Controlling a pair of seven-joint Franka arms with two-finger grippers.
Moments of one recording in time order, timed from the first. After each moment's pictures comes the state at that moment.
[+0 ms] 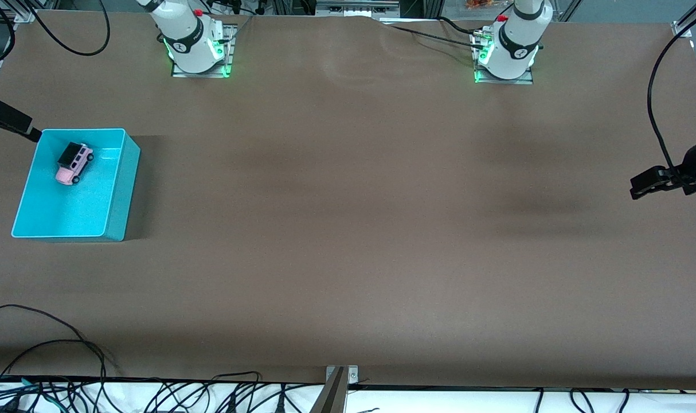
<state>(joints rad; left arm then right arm) 0.02 0.21 0.06 -1.46 0.07 1.67 -0.02 -0.14 0.01 0.01 -1.57 0.04 1.57 0.02</state>
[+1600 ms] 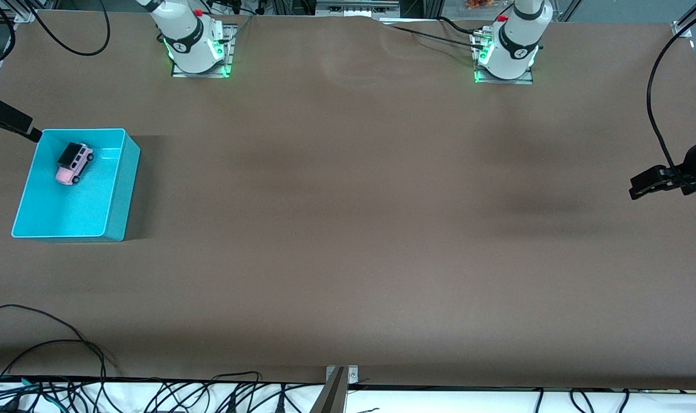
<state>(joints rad) 0.02 0.21 0.05 -1.45 0.06 1.67 -0.02 -0.14 0.01 0.01 -1.57 0.04 1.57 0.02</state>
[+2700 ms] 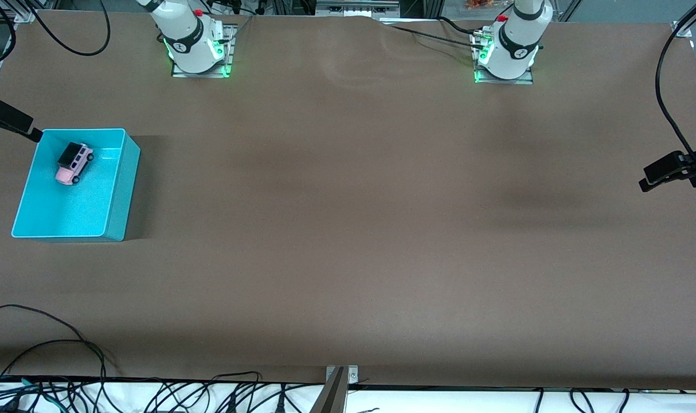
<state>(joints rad) 0.03 0.16 0.06 -1.44 -0.02 1.66 -0.02 -0.14 0.01 0.01 -1.57 0.04 1.57 0.02</state>
